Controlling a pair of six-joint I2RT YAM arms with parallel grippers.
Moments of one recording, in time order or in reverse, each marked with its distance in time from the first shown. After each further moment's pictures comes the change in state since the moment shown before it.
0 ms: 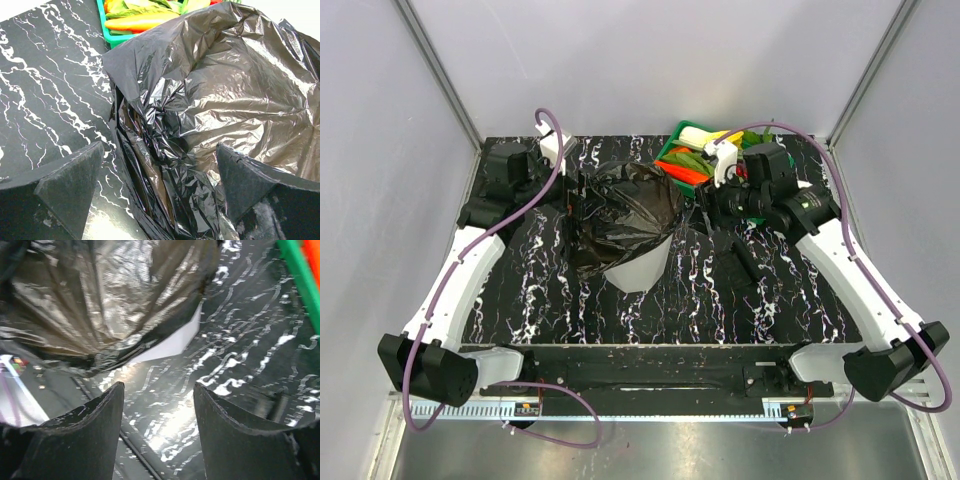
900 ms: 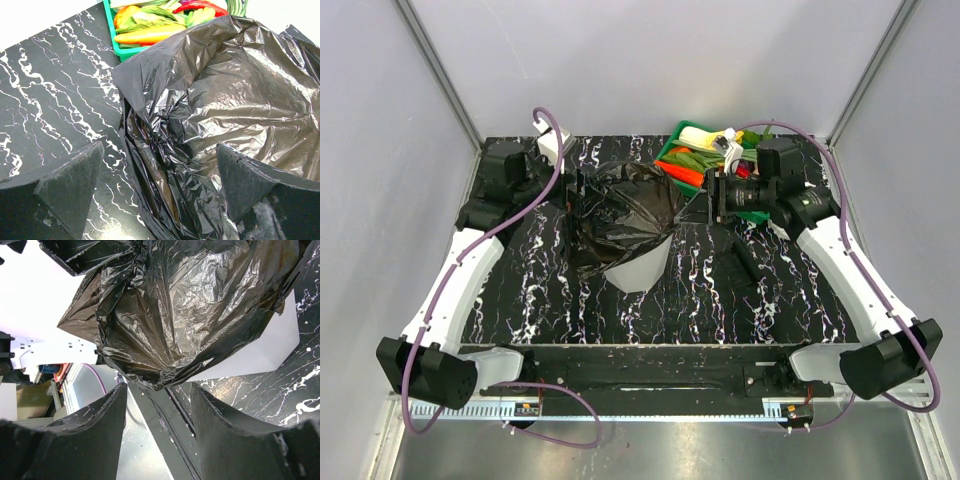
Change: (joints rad) left arm 0.000 -0.013 -0.001 0.045 -0.016 0.032; right arm -0.123 0.007 -0.089 0.217 -0.469 0.412
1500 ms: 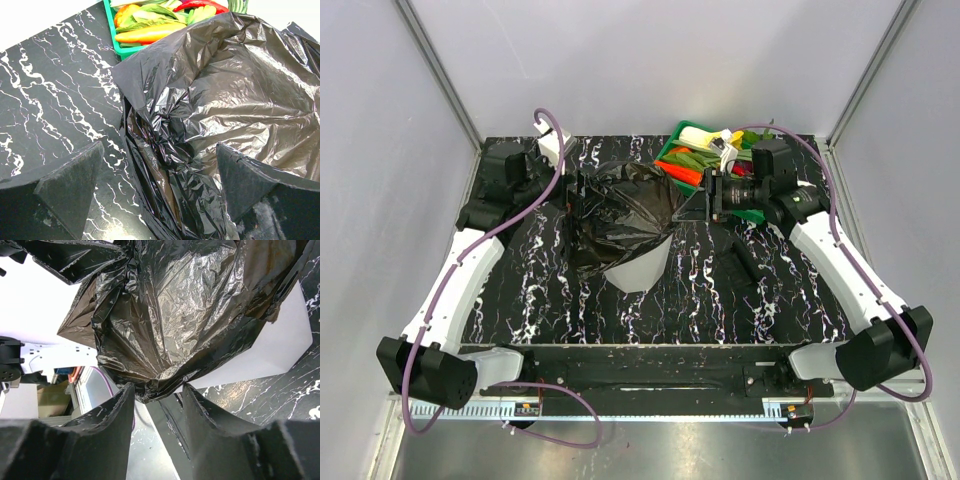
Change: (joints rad) left arm 0.000 0.000 -0.007 0.006 0.000 0.013; right arm -0.014 0.040 -0.053 0.088 -0.050 0.063
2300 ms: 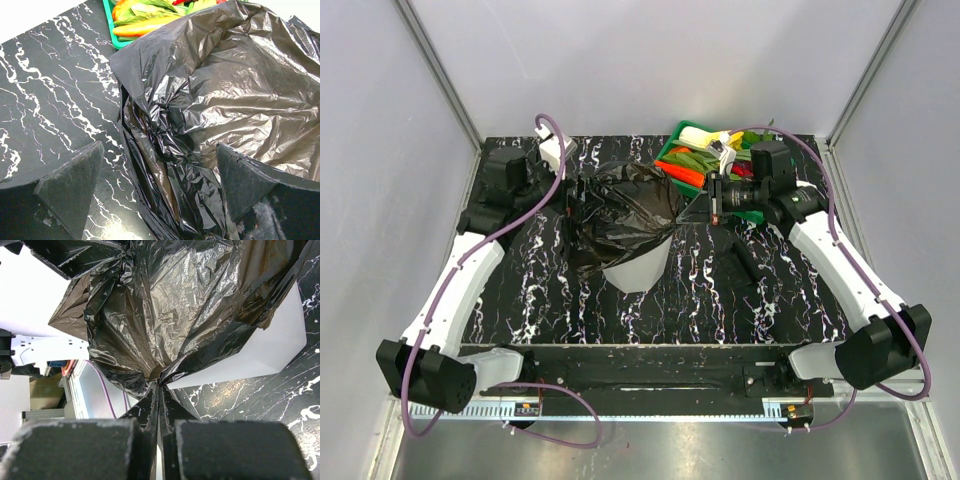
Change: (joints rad) left arm -0.001 -0.016 -0.035 0.004 0.000 0.007; right arm -0.006 0.010 -0.016 0.006 -0.023 -0.047
